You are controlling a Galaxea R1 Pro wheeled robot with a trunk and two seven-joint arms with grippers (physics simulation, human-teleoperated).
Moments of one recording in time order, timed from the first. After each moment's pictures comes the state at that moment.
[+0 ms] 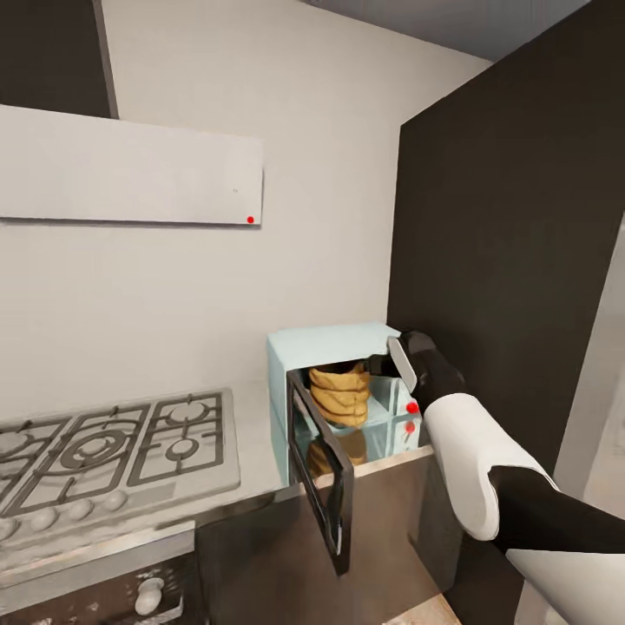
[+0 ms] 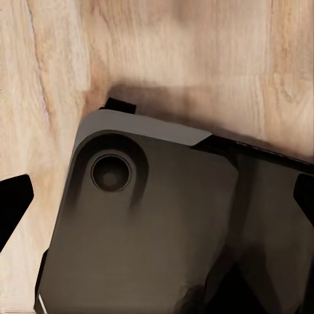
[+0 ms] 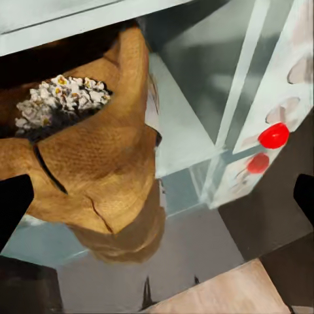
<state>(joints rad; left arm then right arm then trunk) 0.00 -0.02 0.02 -0.09 0.28 -0.02 0.00 -1.15 0.14 -0.12 -0.60 0.01 0.90 -0.16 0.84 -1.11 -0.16</state>
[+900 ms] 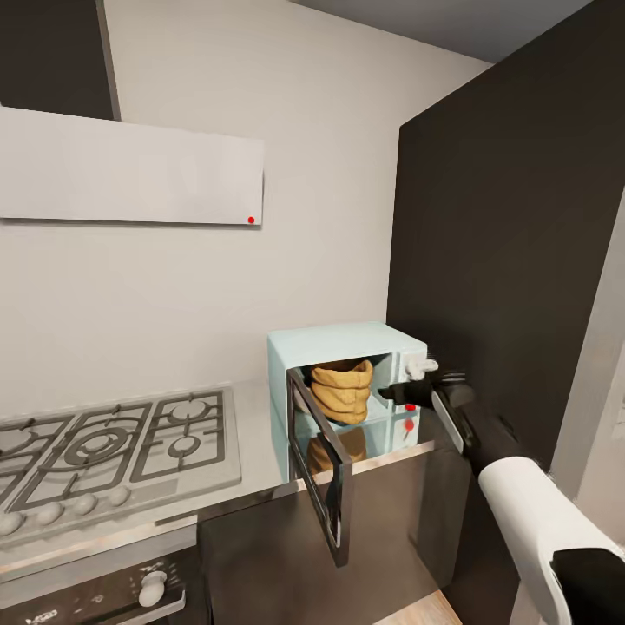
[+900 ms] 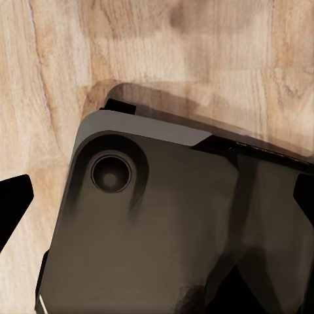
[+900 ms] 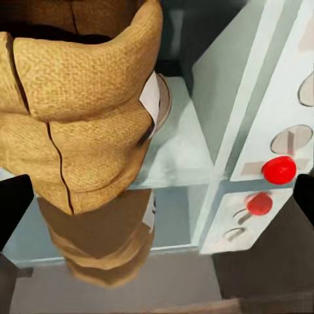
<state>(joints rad) 0.00 -0.02 0.01 -0.09 0.28 -0.02 0.00 -0.89 -0.09 0.10 -0.80 0.00 0.62 0.28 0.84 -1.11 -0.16</state>
